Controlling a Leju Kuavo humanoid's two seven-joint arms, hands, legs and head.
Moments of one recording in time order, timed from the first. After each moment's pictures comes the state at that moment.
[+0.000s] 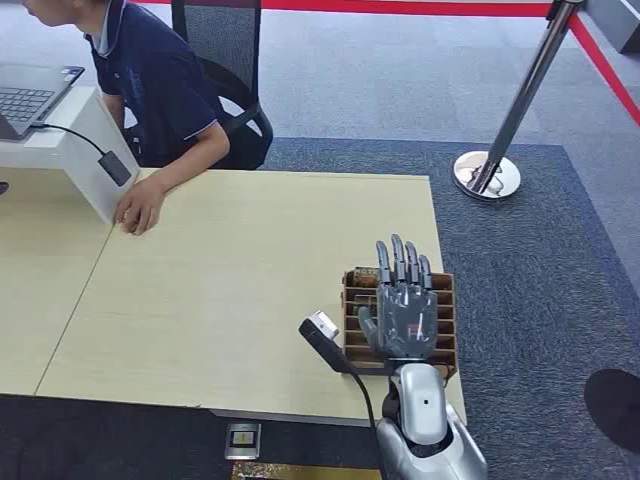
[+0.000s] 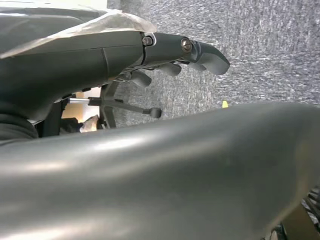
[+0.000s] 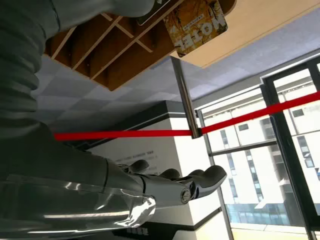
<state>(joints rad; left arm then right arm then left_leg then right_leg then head) -0.09 -0.19 1.20 -0.22 -1.20 0.19 0.00 -0.13 0.11 0.53 -1.30 1.56 -0.44 0.28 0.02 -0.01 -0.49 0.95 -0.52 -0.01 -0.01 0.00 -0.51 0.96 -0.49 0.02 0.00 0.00</state>
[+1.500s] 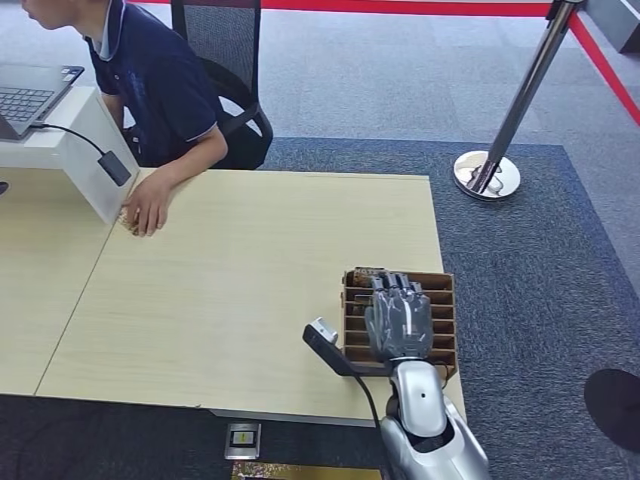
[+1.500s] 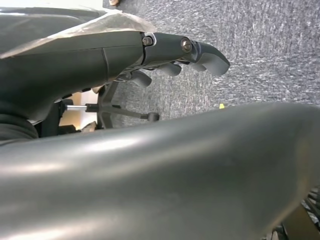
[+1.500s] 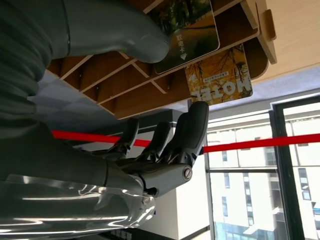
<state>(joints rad) -0.09 -0.18 1.19 -0.22 -1.22 0.18 -0.01 -0.15 0.09 0.53 -1.22 1.57 -0.33 0.28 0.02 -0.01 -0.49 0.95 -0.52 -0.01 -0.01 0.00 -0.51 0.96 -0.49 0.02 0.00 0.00</state>
